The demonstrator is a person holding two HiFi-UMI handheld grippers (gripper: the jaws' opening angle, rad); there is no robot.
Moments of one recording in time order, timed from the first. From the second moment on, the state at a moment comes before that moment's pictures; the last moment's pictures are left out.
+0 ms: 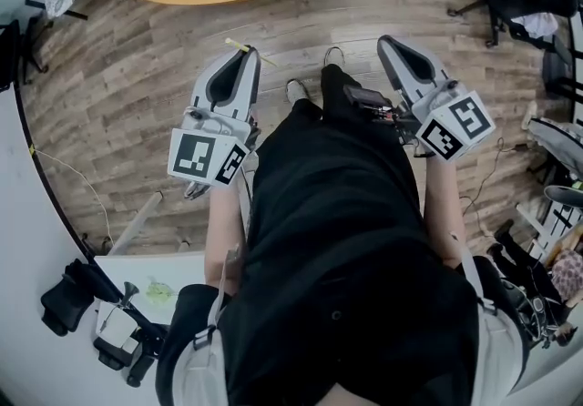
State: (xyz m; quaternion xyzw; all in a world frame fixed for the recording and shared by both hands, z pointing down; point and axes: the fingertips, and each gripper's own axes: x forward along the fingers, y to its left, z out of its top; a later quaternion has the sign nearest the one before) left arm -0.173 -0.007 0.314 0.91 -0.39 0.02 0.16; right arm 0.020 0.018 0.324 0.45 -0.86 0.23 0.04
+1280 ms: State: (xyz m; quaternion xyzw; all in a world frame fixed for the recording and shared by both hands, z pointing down) left arm -0.149 -0.234 0.316 0.84 -0.52 0.00 0.17; right arm 0.035 -0.232 0.336 0.30 -0.92 0.26 0.03
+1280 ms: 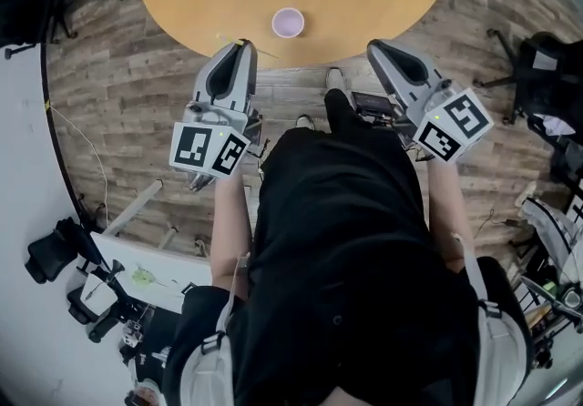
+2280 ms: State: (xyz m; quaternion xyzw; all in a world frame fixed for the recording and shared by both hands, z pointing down) left arm -0.154 -0.315 0.426 0.79 -0.57 0.03 0.21; right arm 0.054 -0.279 0.376 0.27 -0.91 0.30 0.10
